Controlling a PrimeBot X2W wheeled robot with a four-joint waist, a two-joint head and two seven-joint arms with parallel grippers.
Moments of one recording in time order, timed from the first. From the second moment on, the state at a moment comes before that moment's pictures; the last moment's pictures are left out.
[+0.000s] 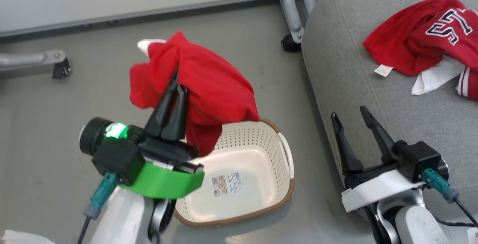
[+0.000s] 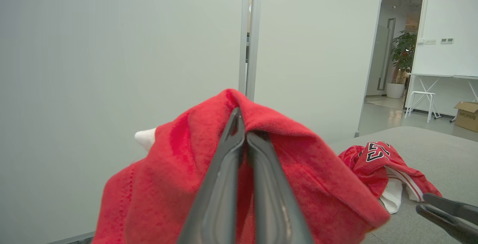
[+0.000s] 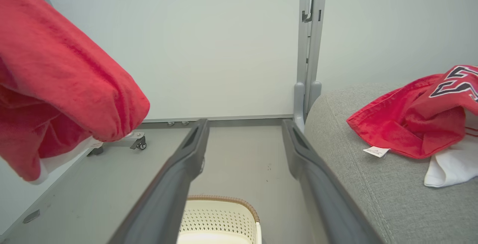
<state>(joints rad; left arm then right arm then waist) -0.29 0.11 -0.35 -0.09 -0.26 -0.07 -0.26 -0.06 -0.06 0.12 -0.07 0.16 0.13 -0.10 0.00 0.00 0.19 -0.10</state>
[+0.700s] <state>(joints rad) -0.15 0.11 -0.40 -0.17 -0.29 -0.05 -0.25 0.02 -0.05 0.13 -0.10 0.18 0.13 -0.06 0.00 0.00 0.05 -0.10</state>
